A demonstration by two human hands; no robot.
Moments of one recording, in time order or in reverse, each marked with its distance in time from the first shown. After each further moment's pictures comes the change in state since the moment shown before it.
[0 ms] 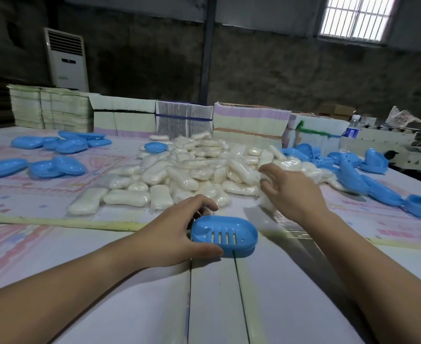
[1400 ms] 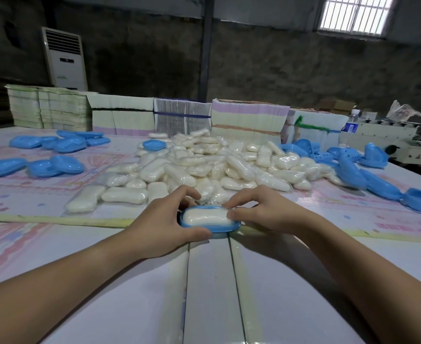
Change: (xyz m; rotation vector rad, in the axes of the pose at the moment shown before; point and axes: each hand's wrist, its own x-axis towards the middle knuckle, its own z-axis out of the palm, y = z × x) left_hand 0.002 -0.008 -0.004 0.067 0.149 -0.128; right_hand -0.021 -0.031 0.000 0.650 -0.538 -0.046
